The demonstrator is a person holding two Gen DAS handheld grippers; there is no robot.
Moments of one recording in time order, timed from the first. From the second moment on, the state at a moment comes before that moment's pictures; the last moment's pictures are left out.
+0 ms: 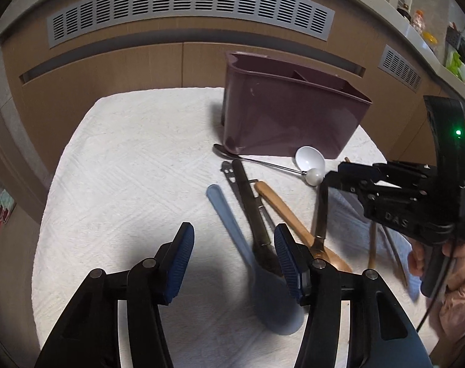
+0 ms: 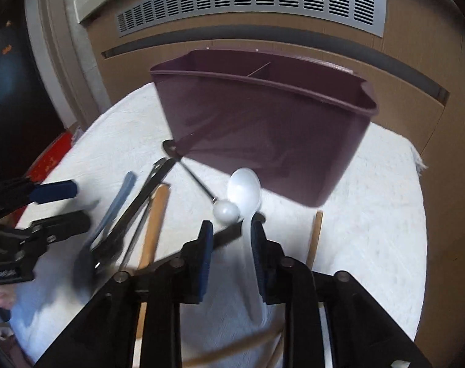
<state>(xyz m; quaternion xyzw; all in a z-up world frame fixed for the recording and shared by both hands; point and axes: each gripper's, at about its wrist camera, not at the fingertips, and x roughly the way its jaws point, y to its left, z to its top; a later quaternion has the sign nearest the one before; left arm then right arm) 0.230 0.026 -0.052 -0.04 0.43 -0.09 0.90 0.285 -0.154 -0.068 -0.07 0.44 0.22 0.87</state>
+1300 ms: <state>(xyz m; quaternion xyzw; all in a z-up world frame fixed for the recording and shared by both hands) 0.246 -0.078 -0.052 0.11 0.43 -0.22 0.87 0.175 -0.246 -0.059 -0.06 0.45 0.19 0.87</state>
